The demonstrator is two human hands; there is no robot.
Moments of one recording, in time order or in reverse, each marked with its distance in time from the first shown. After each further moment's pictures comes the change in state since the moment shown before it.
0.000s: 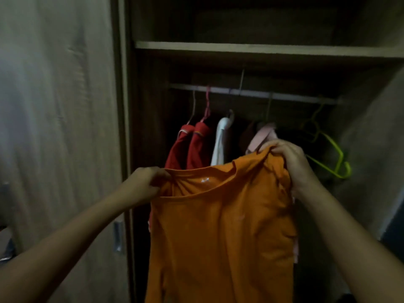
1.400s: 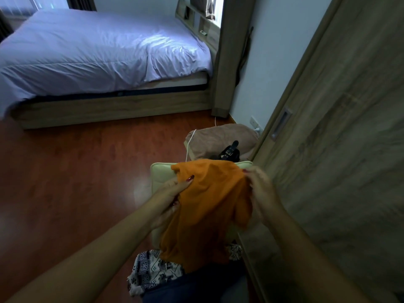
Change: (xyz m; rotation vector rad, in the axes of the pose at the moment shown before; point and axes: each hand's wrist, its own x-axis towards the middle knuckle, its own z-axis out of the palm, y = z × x) left_hand -0.388 -0.463 -0.140 -1.475 0.770 -0.963; right_hand -0.203 0.118 0.747 0.140 -0.909 0.629
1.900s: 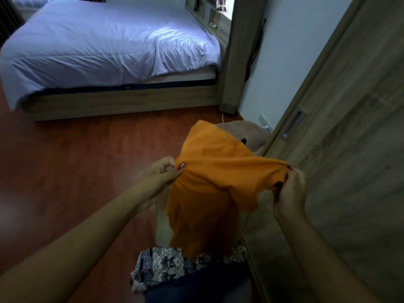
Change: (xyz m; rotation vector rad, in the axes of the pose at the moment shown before) left_hand 0.017 0.035 -0.036 0.216 -0.046 0.224; right_hand 0.033 0.012 -0.023 0.286 0.449 -0.024
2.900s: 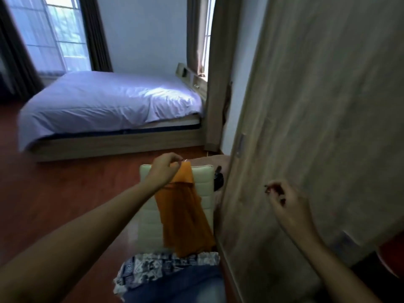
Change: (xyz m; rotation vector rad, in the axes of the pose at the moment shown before) left_hand -0.073 0.024 0.143 1.128 0.353 0.337; right_hand -0.112 -0.105 -0.221 -0.796 -0.278 -0.858
